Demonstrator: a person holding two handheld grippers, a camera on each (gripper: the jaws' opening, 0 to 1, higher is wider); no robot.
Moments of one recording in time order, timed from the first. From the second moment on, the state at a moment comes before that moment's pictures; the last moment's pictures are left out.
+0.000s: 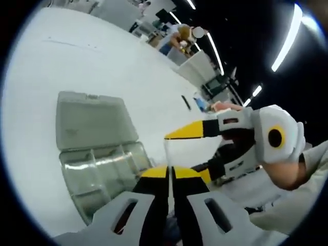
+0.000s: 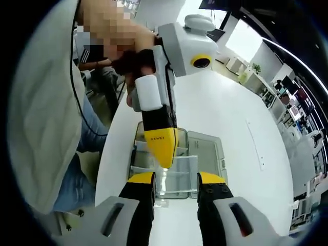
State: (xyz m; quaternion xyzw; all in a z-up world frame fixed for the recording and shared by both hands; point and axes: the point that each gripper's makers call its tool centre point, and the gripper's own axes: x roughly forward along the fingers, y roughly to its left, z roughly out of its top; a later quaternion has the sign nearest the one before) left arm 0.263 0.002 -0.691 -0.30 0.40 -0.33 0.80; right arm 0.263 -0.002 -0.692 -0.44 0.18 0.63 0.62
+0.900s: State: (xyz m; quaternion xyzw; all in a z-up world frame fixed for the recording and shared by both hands) left arm 0.266 0.014 -0.685 -0.27 0.37 -0.35 0.82; right arm 0.274 -0.005 -0.679 -0.41 0.20 0.63 0.63
